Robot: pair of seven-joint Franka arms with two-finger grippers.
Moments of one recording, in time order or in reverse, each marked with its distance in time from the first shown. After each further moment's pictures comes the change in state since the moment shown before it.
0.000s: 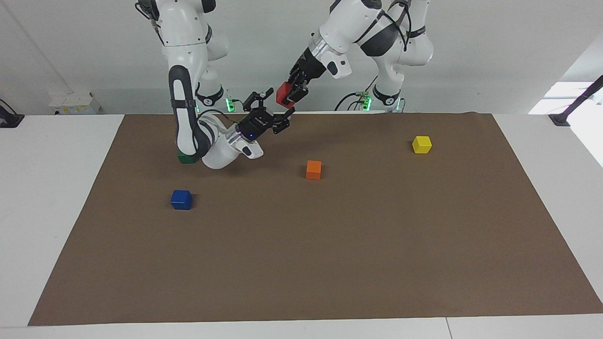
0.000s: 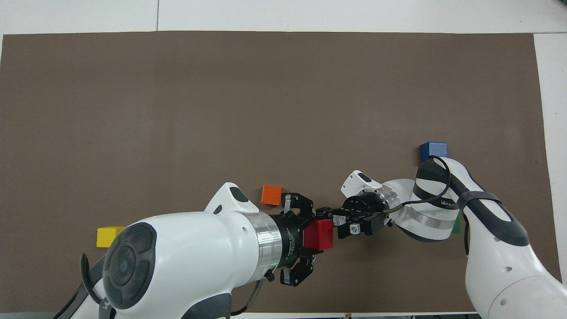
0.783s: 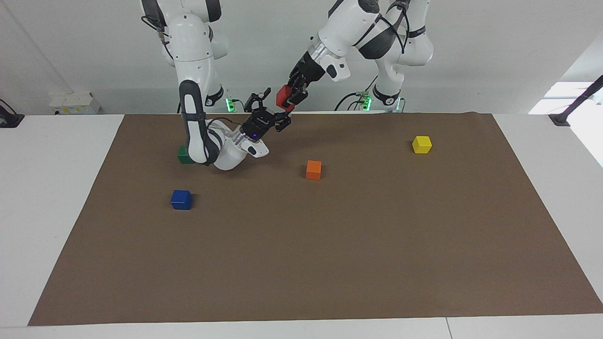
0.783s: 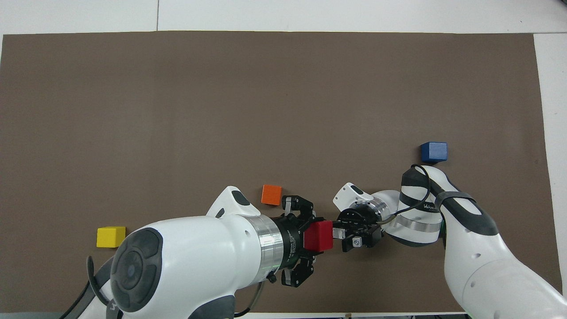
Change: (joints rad) left arm -0.013 -0.006 0.001 -0.027 -0.004 0.026 0.000; right arm 0.032 0.097 0.001 -0.021 0.001 -0.159 -0.116
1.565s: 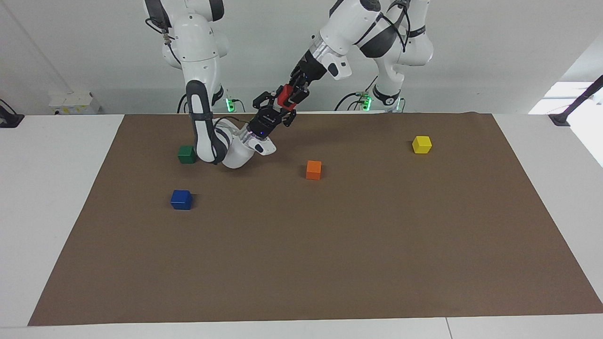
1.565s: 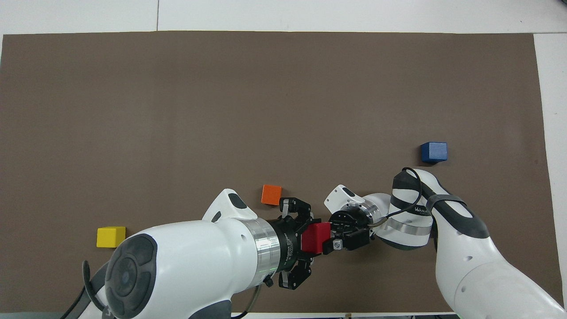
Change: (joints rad) left arm -0.001 -0.019 0.004 -0.016 -0.002 0.002 0.007; right arm 0.008 0.001 0.047 -0.001 0.072 -0.001 -0.005
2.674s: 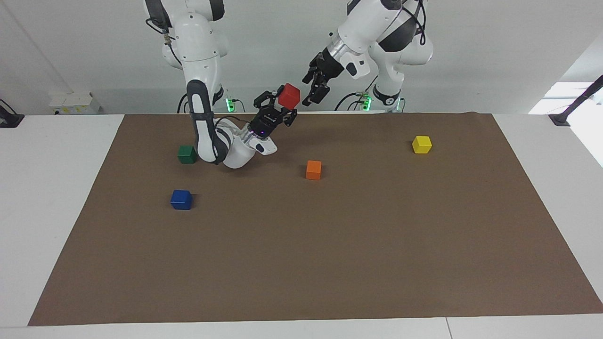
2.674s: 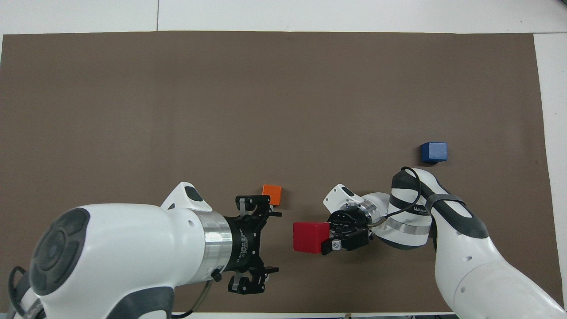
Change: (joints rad) left arm 0.145 -0.084 0.035 0.004 0.000 -0.280 0.105; right arm 0.000 -0.001 0.005 0.006 0.003 0.002 -0.012
